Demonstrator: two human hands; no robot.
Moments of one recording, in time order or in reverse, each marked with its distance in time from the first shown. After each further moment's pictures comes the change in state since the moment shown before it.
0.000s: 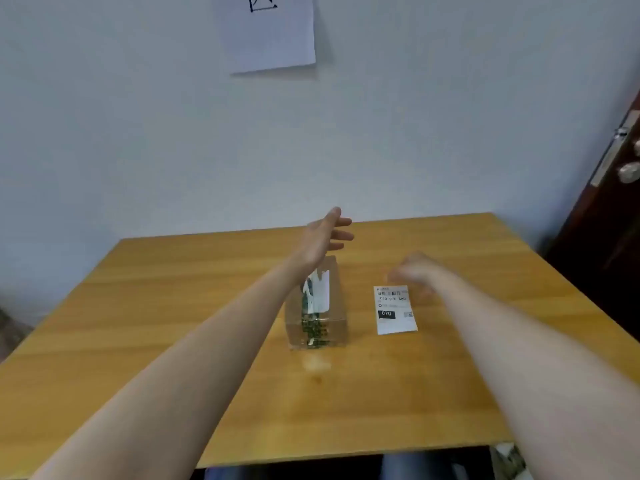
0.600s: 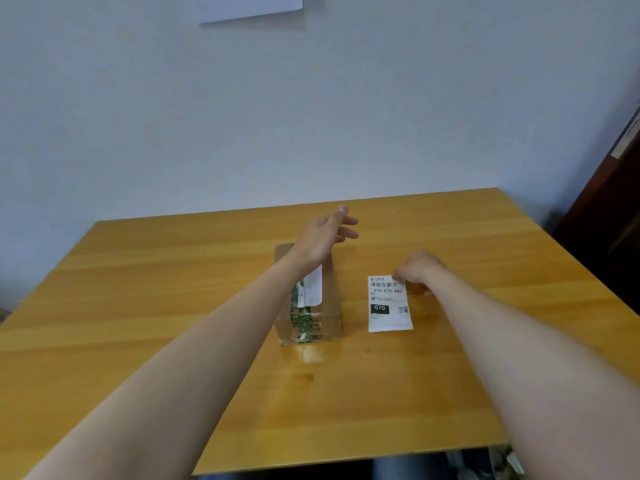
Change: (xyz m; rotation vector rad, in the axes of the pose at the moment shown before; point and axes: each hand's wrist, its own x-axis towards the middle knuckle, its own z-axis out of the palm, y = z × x) left_hand 0.041 -0.035 0.023 0.054 -0.038 -0.007; right_hand 0.056 0.035 0.022 -0.203 0.040 0.140
